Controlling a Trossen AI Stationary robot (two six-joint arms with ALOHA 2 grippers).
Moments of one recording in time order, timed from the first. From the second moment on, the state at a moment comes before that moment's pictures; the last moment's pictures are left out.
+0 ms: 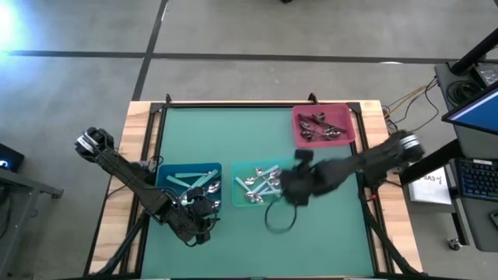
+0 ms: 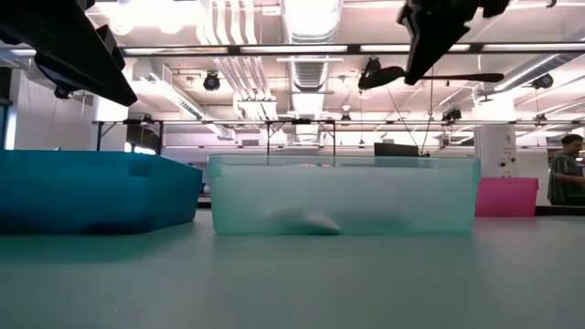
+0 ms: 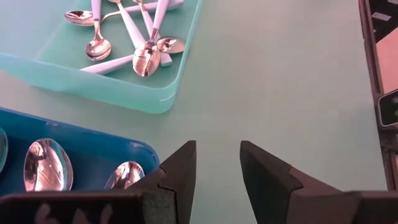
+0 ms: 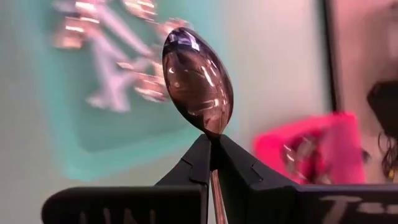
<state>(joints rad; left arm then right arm) -0.70 1.44 0.85 -0.34 -0.54 -0.85 0.32 1.62 1.44 -1.19 0.48 0.34</state>
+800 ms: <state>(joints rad) -0.61 1.44 0.89 -0.34 -0.65 -0.65 -0.75 1.06 0.69 -0.51 0.23 -0.10</state>
